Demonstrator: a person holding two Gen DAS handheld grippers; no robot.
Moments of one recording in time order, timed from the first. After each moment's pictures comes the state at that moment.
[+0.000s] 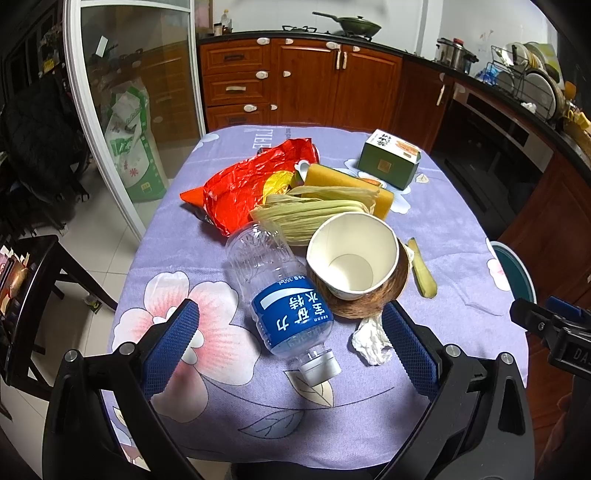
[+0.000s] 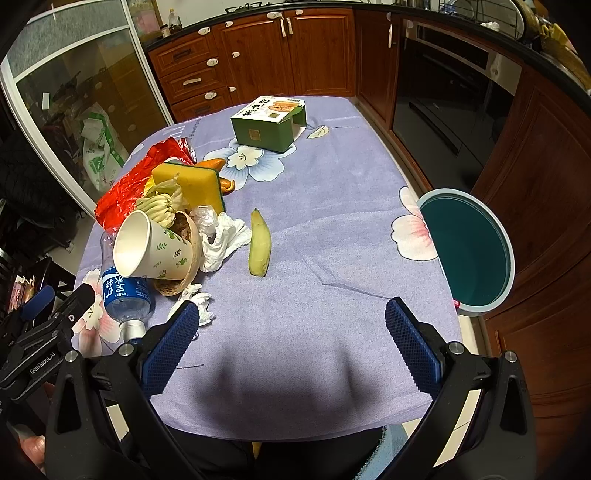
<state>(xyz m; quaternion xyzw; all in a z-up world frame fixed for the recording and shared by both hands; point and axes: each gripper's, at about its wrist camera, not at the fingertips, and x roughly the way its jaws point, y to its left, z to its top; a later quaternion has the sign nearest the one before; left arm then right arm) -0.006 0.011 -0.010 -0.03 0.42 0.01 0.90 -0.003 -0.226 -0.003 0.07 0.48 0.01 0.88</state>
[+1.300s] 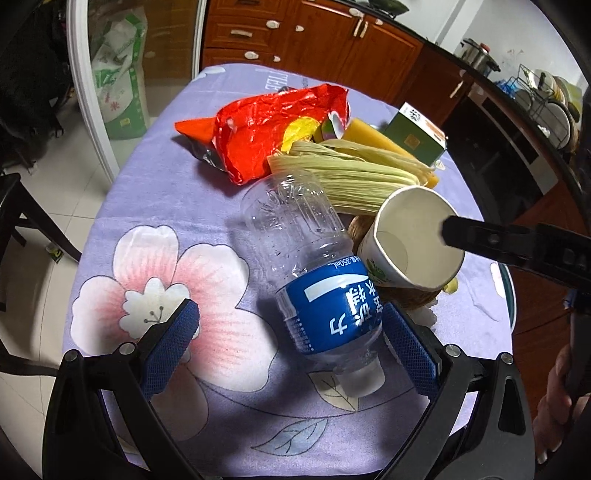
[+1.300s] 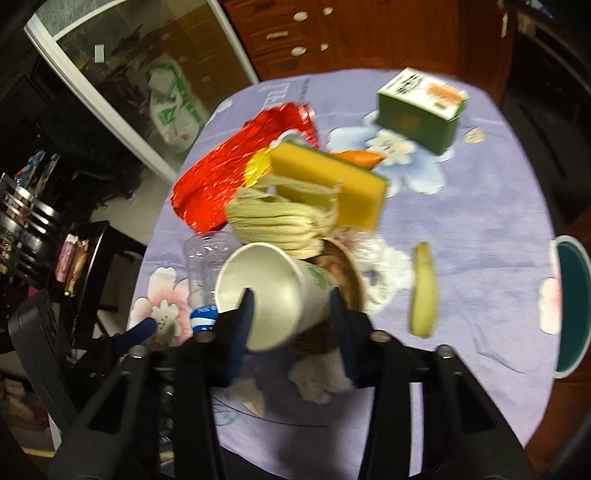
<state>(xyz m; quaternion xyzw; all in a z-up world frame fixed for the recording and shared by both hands) 0.034 0.069 -0.063 -0.12 0.50 -0.03 0.85 0.097 -0.107 -0.017 0.07 0.55 0.19 0.81</state>
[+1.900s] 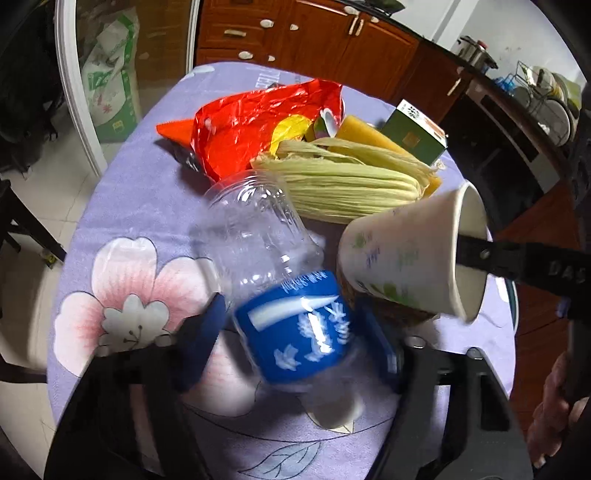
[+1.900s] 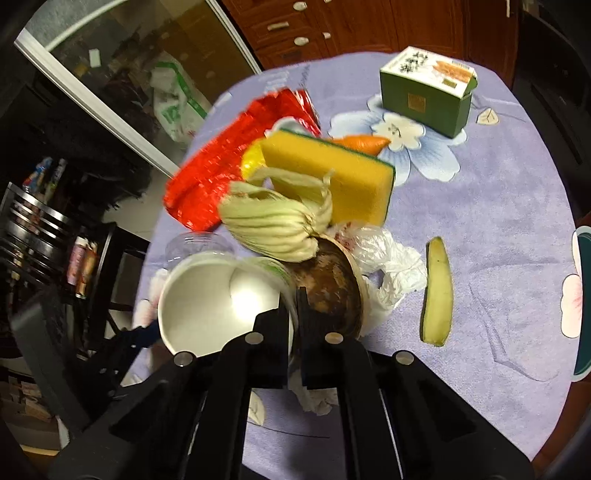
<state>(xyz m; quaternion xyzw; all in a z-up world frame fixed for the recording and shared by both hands) 0.050 0.059 -0.071 -0.11 0.50 -0.03 0.86 0.107 -0.120 -0.031 0.10 0.55 0.20 0.80</state>
